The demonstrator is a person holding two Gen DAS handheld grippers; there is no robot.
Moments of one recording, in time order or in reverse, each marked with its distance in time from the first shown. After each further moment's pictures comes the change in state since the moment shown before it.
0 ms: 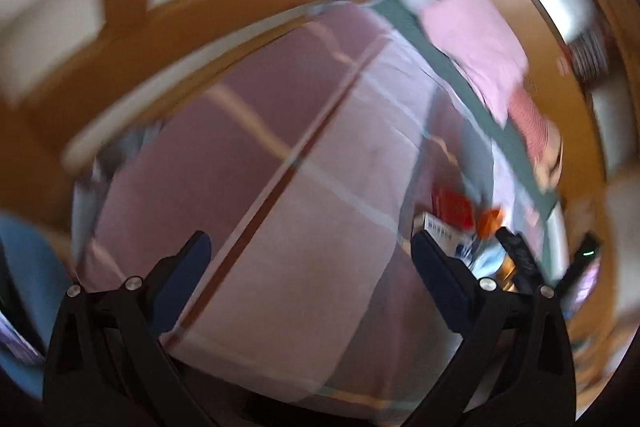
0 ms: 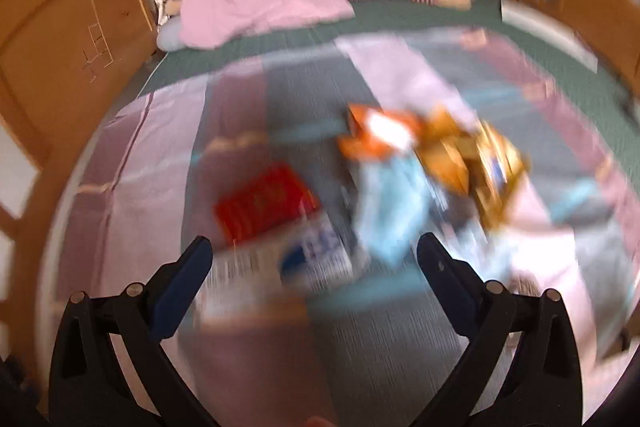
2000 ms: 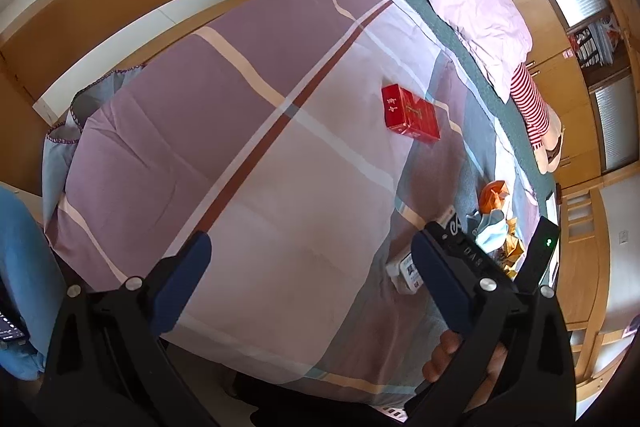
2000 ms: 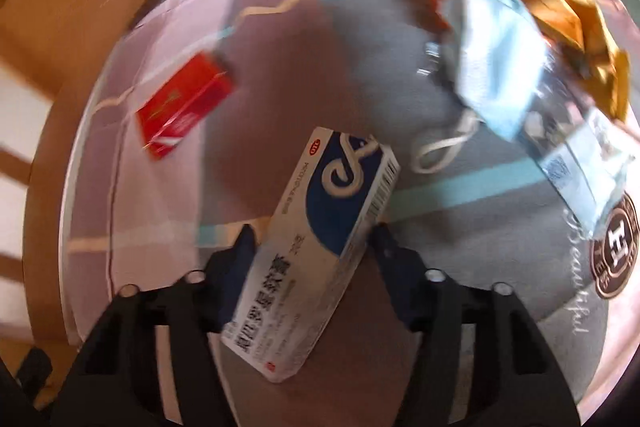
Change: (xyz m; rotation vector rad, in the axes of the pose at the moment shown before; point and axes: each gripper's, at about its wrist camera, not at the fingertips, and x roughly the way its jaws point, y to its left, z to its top) left arm 0.027 -0.011 -0.028 0.033 0.086 0.008; right arm 0.010 -0.007 -0.075 0.020 0.394 0.298
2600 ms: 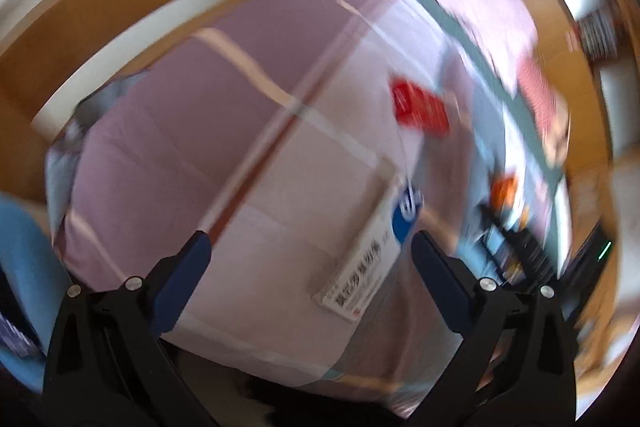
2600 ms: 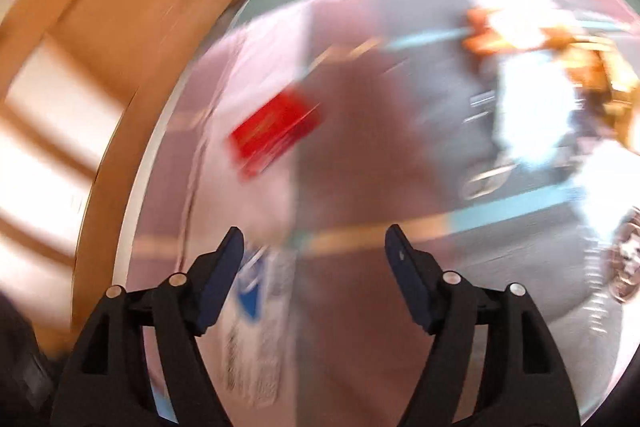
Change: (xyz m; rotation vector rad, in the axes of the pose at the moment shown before) left arm 0.015 -0.014 0.000 0.128 0.035 0.055; right arm -0.038 -0.008 0.015 0.129 -0.203 0.073
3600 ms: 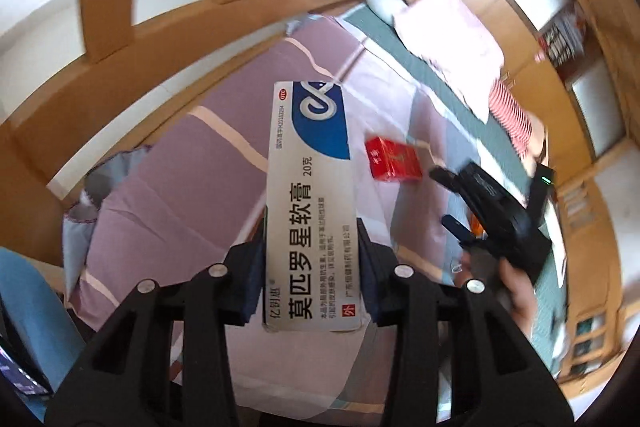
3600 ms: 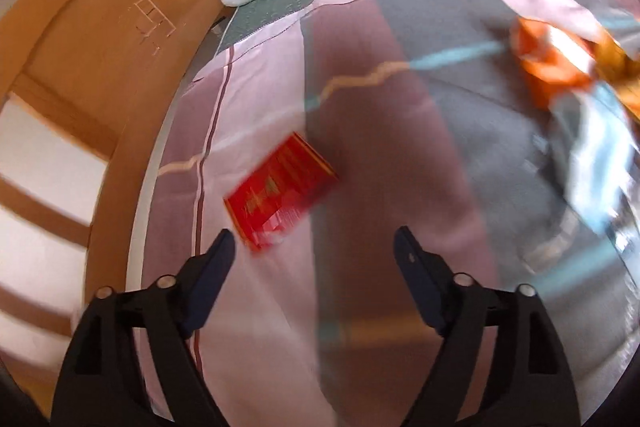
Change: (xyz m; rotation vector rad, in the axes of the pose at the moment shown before) left arm -0.046 0.021 0.008 -0.025 -0.222 -0.078; right arm 0.088 0.056 0.045 0.034 0.091 0.081
